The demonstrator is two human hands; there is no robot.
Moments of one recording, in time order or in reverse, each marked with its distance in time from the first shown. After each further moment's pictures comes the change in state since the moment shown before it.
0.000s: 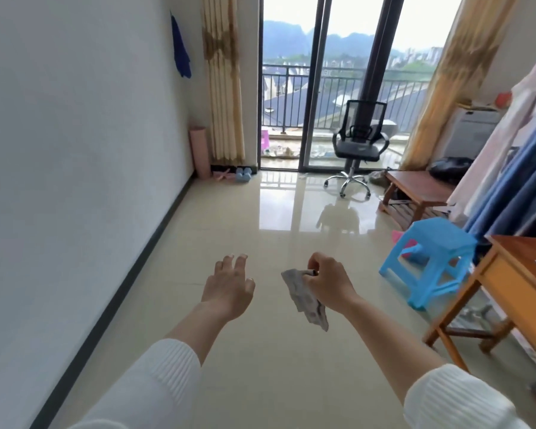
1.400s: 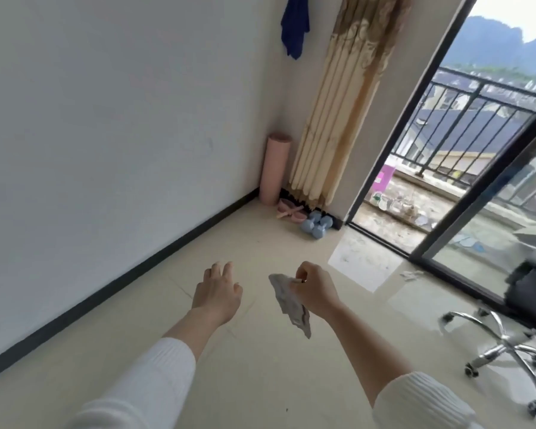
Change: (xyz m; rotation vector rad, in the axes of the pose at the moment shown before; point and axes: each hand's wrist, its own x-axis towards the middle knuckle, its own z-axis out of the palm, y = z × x) left_hand 1.119 -0.125 0.072 -0.154 0.109 -0.639; right_hand 1.226 -0.020 0.193 -0.105 -0.495 -0.294
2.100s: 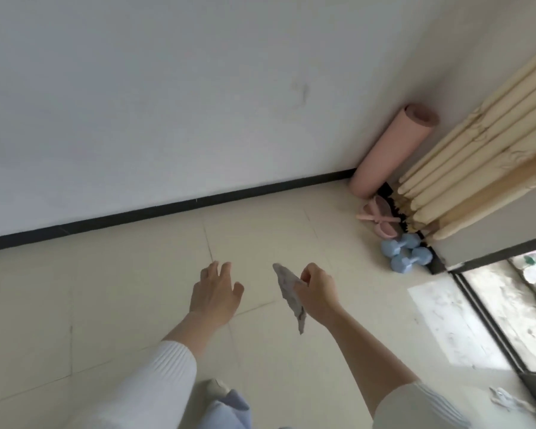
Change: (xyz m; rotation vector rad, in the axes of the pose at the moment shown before) left_hand 0.263 0.017 0.114 -0.132 -0.022 -0.610; right_hand 0.375 0.045 0.064 -0.166 -0.522 -0.147
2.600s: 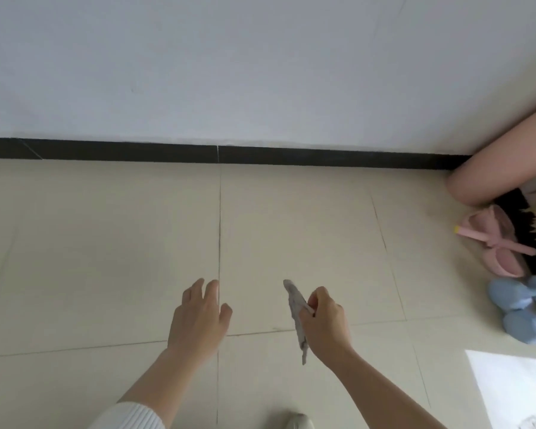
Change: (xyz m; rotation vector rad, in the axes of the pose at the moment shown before) left_hand 0.219 -0.105 0.302 -0.031 0.060 -0.314; right_hand 0.282 0.175 0.232 -0.131 -0.159 -0.100
